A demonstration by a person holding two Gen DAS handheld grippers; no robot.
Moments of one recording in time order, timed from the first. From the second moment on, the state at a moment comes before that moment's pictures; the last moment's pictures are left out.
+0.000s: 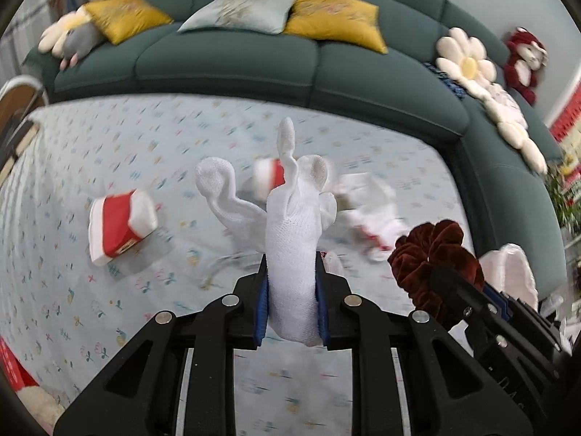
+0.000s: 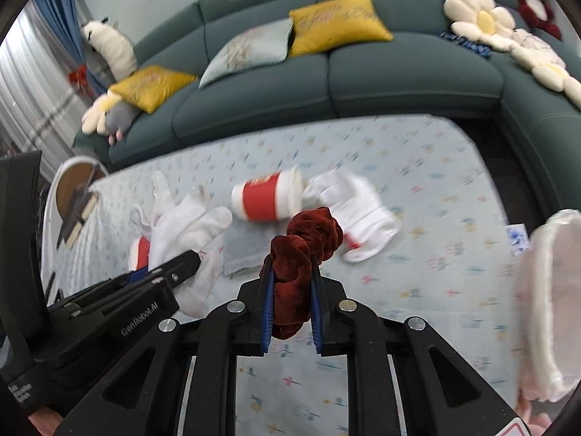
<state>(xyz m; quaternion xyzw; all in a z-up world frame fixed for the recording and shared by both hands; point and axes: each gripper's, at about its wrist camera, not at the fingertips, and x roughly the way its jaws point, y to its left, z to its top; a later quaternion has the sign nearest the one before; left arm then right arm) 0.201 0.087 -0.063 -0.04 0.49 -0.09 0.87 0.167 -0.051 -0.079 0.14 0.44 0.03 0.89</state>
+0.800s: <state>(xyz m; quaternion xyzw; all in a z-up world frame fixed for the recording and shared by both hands) 0.099 -0.160 0.006 0.11 0.41 -0.26 0.87 0.036 -0.272 -0.016 0.22 0.34 -0.12 0.91</state>
